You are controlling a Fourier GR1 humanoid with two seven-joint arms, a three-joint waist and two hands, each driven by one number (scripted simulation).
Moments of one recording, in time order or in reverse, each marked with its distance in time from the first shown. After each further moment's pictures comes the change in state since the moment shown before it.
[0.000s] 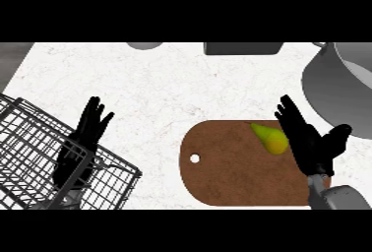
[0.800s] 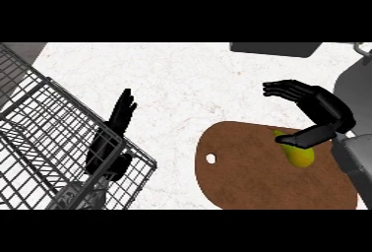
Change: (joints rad) left arm -0.147 -0.056 -0.105 0.127 -0.058 -0.010 -0.027; right arm -0.324 -0.182 -0.025 0.331 -0.039 0.725 -0.407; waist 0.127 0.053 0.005
